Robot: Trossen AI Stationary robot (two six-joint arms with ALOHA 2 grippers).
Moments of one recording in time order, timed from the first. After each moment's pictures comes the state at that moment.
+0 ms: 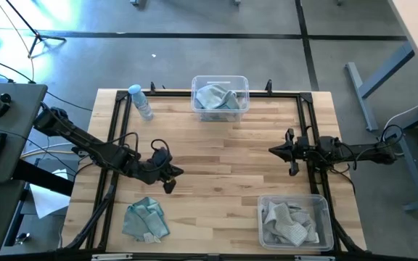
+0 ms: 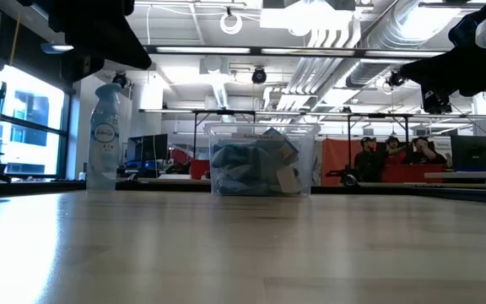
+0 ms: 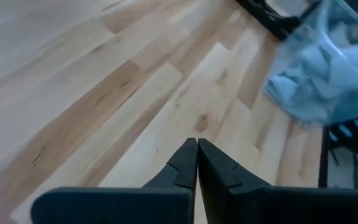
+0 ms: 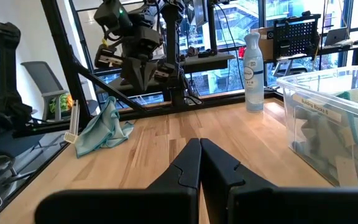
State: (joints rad) left arm -0.44 1.20 0.76 -0.29 -0.49 -0.96; right arm 0.08 0.01 0.01 0.03 0.12 0.13
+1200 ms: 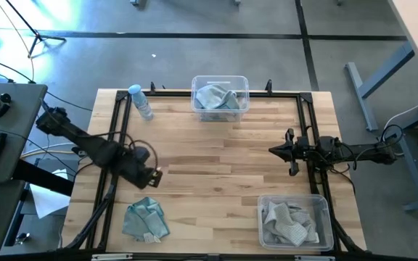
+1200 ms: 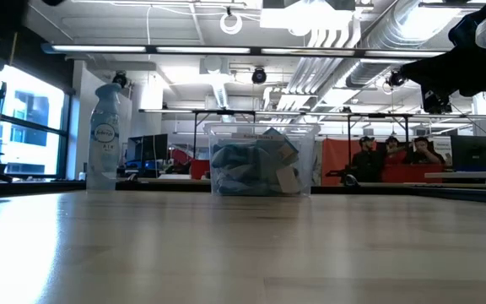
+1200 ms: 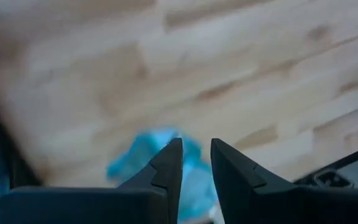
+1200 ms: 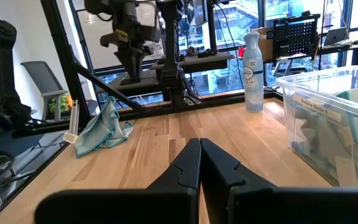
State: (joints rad) left arm -0.52 1.25 1.18 -1.25 -0.14 -1.77; right arm 0.08 0.01 0.01 0.03 0.12 0.13
